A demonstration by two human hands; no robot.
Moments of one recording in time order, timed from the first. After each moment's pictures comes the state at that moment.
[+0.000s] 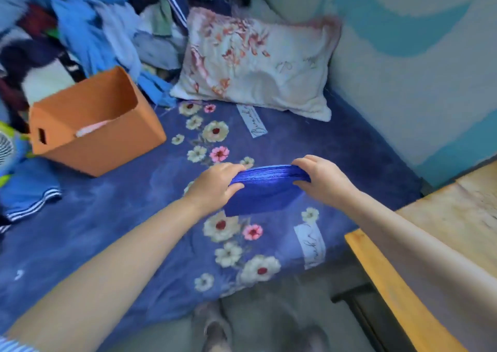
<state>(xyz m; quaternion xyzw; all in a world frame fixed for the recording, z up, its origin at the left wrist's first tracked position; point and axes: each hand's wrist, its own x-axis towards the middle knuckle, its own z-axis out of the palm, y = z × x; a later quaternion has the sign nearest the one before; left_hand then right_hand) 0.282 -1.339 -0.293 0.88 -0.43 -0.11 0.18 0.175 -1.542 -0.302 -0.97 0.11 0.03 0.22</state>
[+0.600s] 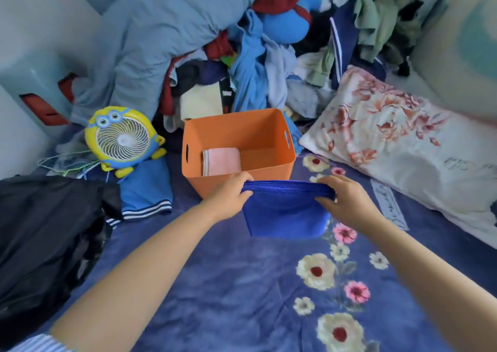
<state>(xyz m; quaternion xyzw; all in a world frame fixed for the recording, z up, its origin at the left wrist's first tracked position) 0.567 -1.055 -0.261 0.93 -0.20 -0.12 0.29 0.507 -1.284 -0.249 -0.97 -0.01 -0.01 0.25</state>
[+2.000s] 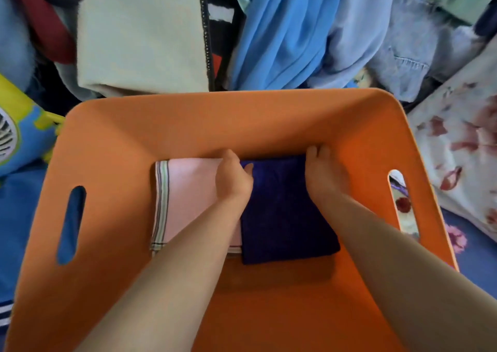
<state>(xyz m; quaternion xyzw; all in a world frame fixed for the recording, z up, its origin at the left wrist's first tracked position) 0.941 -1.102 -0.573 0.89 0.20 -0.08 0.40 0.933 -1.240 -0.545 -0.99 0.08 0.13 0.01</state>
